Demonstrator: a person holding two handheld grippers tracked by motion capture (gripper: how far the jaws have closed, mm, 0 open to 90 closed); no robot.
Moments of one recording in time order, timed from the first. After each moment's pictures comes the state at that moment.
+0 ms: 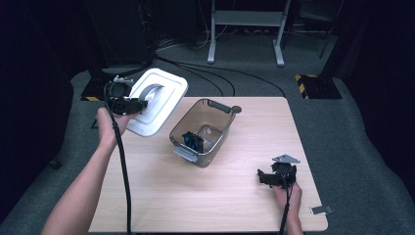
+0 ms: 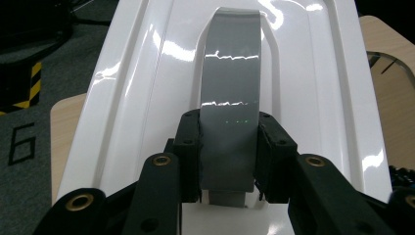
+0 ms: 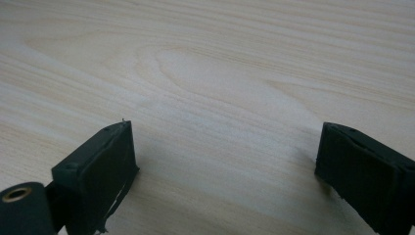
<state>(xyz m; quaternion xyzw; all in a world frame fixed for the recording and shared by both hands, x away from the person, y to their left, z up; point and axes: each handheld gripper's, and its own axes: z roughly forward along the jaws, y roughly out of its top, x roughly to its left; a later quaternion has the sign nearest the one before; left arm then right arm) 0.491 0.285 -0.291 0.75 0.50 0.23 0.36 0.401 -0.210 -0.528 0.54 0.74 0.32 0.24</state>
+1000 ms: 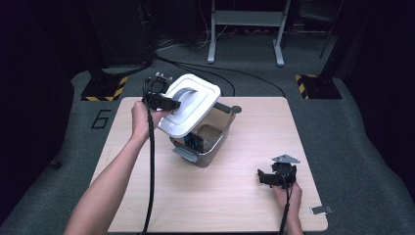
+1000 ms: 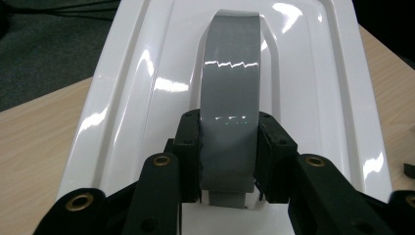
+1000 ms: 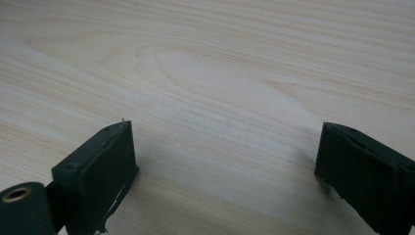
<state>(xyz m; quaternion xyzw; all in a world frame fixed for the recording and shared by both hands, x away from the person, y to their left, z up) 0.514 0.195 -0.295 0.80 0.47 0.17 0.34 0.401 -0.210 -0.528 0.54 0.74 0.32 0.24</state>
